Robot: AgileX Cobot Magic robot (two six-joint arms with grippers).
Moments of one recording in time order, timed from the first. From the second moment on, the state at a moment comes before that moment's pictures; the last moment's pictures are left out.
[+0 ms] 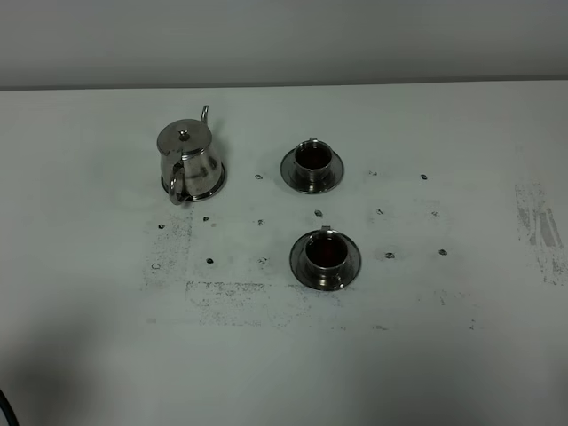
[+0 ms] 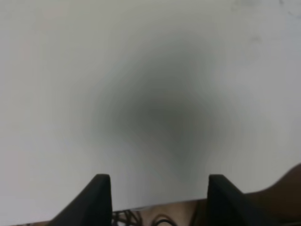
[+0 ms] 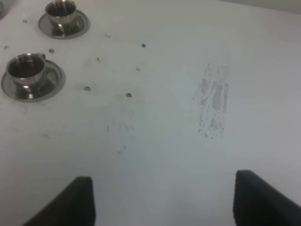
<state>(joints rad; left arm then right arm) -0.21 0.44 -0.54 0.13 1.09 -0.03 0.08 0.02 -0.49 -0.01 1.08 -0.08</state>
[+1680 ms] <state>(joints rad) -0.07 -0.01 -0.51 0.04 1.04 -0.03 0.08 0.02 -0.49 -0.01 1.08 -0.08</state>
